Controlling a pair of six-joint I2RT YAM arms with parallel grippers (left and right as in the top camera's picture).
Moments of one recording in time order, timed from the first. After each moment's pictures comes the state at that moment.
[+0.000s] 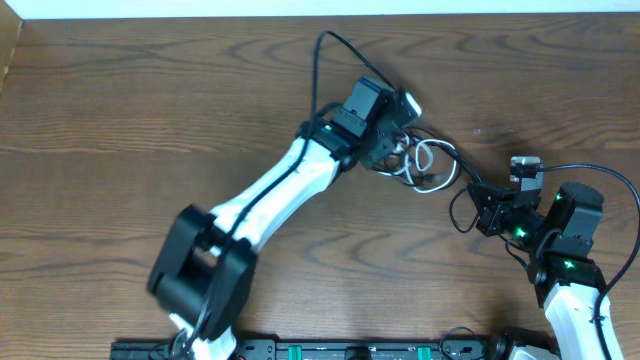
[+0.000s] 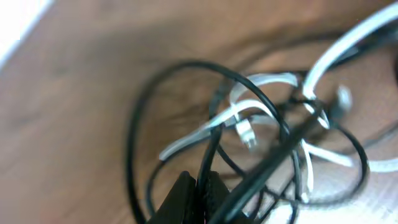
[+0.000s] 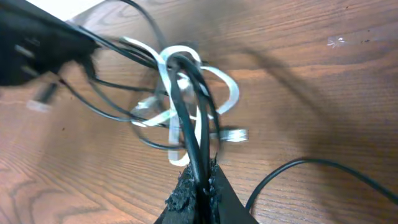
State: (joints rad) left arm -0.64 1.86 1.41 -0.42 0.02 0.34; right arm -0.22 1.01 0.39 -0.07 -0.68 0.10
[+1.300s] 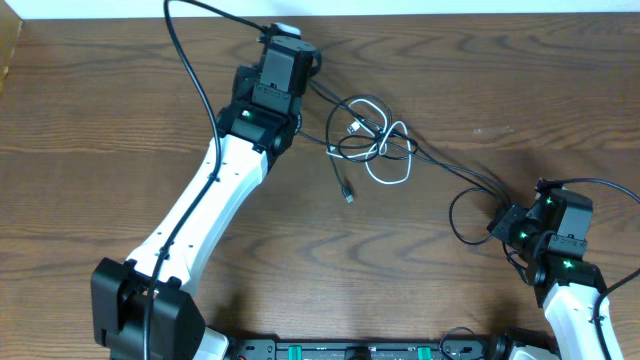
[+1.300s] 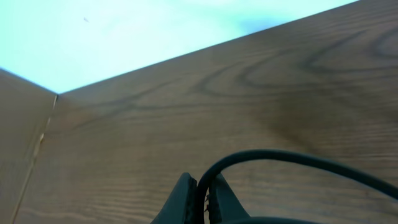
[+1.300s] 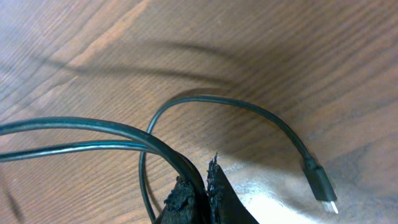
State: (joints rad) left arm -0.40 1.65 1.41 -0.51 -0.58 0.00; right arm -0.21 1.01 0.39 -0.30 -0.18 0.44
